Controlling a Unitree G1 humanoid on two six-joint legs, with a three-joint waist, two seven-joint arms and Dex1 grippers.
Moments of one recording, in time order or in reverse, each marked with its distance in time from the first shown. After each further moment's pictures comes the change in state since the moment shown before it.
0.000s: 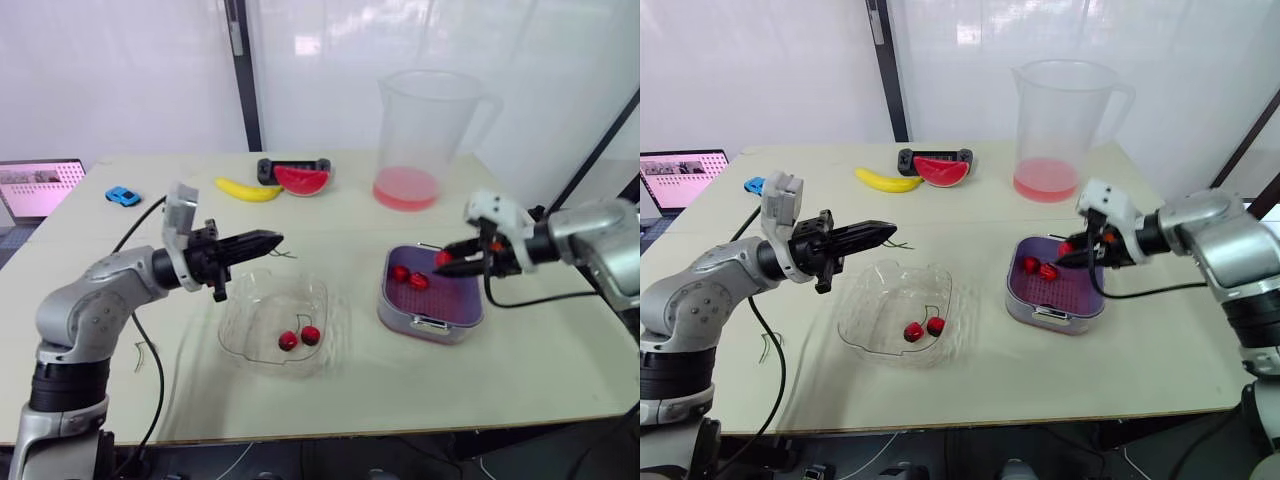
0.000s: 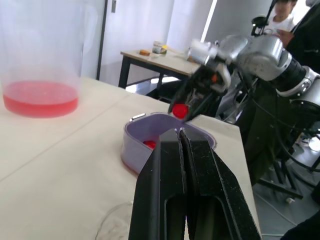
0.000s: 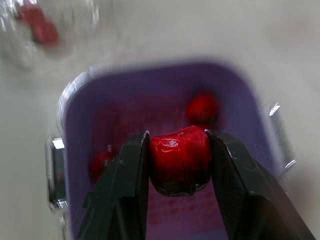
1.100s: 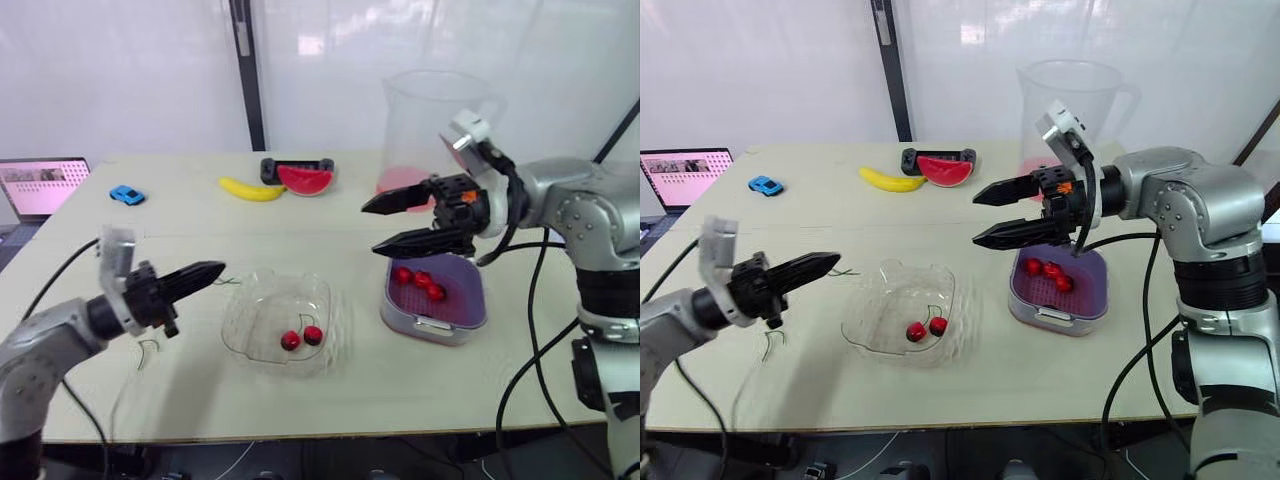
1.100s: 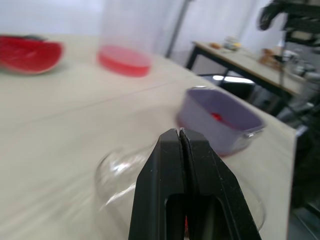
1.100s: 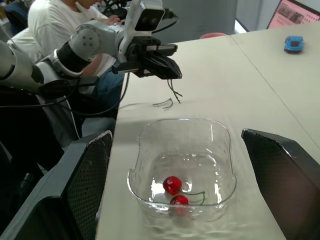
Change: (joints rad) left arm 0.469 0.084 0.347 -0.160 -0.110 0.035 0.173; right arm -0.291 0.266 -0.197 -0.126 0.376 0.305 0.093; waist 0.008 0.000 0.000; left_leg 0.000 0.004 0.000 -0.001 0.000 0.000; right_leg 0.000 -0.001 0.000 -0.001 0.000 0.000
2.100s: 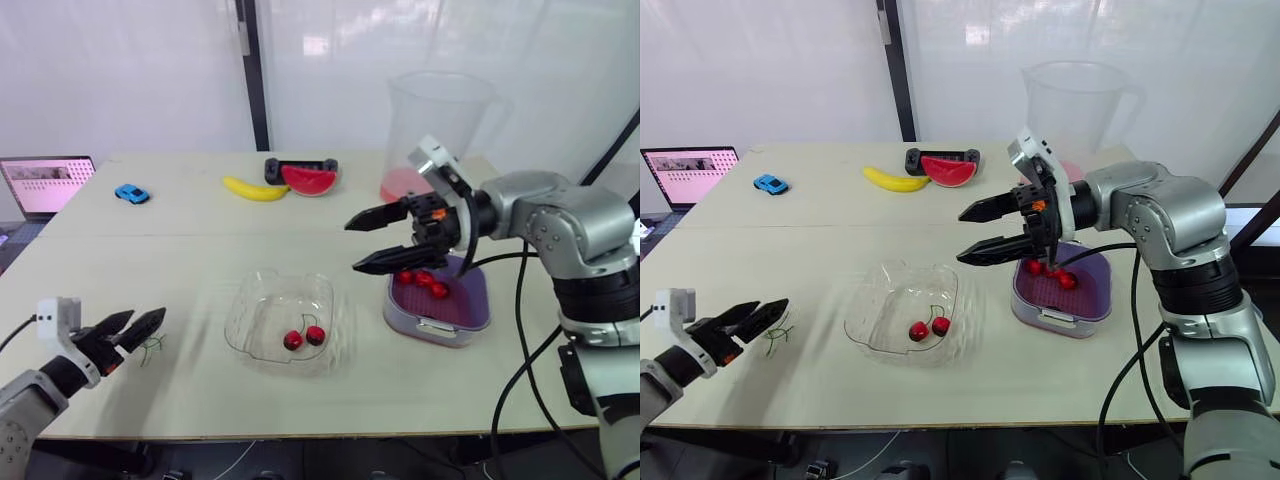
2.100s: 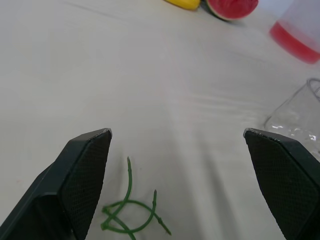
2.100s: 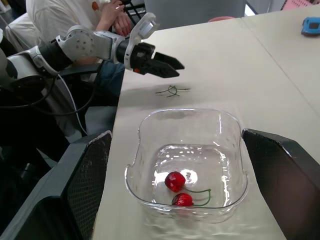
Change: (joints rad) left arm 0.145 -0.094 0.069 0.210 0.156 -0.113 0.193; right arm 0.020 0.028 0.077 -0.027 -0.013 0.000 -0.030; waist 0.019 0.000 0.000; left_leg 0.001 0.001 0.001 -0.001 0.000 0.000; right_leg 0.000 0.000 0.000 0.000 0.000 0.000
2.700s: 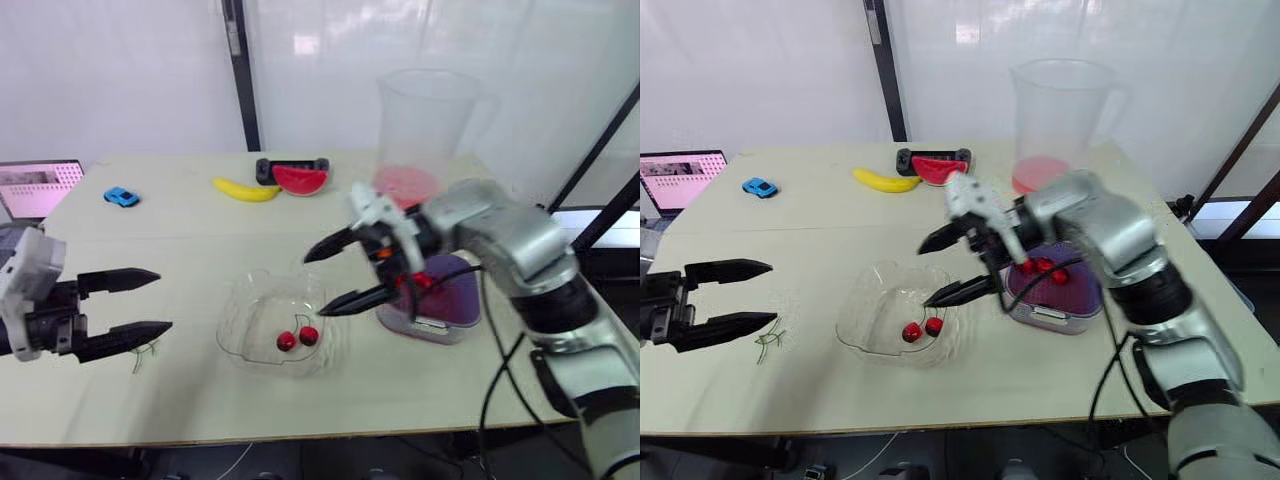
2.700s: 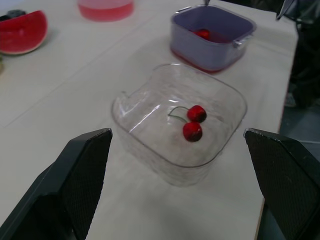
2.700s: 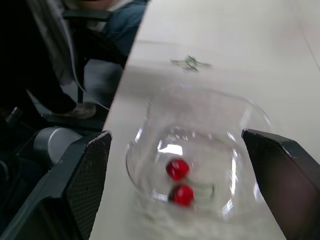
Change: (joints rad) left arm 0.015 0.457 0.055 -0.148 -0.014 -0.083 -0.609; right arm -0.047 0.152 0.255 -0.114 -0.194 -0.180 -0.056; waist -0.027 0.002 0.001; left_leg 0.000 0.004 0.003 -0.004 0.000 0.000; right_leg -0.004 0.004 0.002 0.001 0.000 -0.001
